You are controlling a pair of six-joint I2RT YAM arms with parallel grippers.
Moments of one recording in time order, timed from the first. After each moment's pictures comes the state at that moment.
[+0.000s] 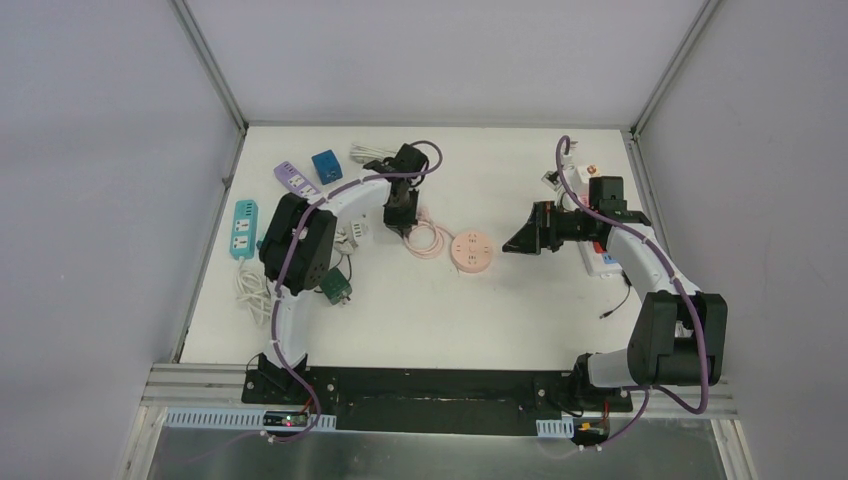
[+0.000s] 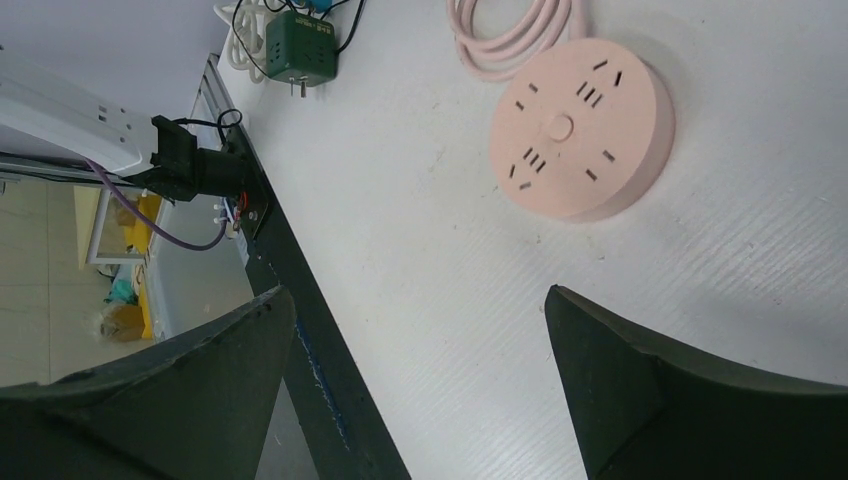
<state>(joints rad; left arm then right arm) -0.54 2.06 1.56 -0.62 0.03 -0.41 0.01 1.39 0.93 -0.56 -1.07 -0.11</state>
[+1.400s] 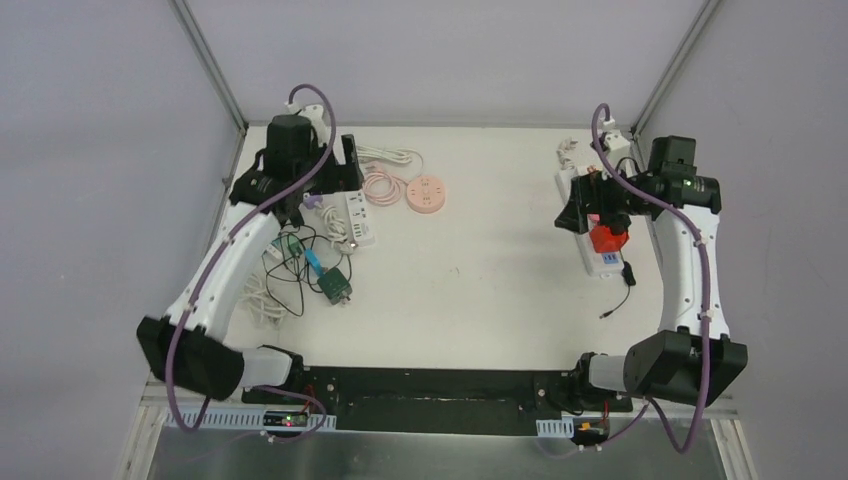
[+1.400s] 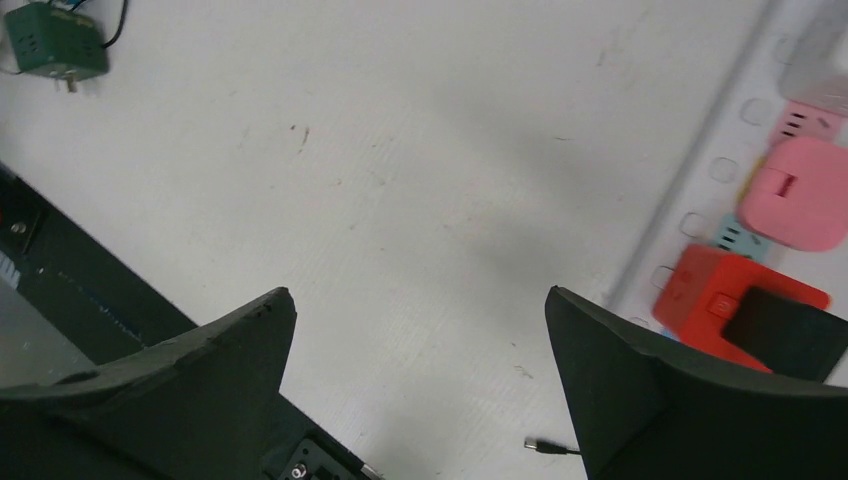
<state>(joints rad) -0.27 1.42 1.44 -0.58 0.02 -0.27 -0.14 1.29 1.38 -1.13 -0.70 -0.48</state>
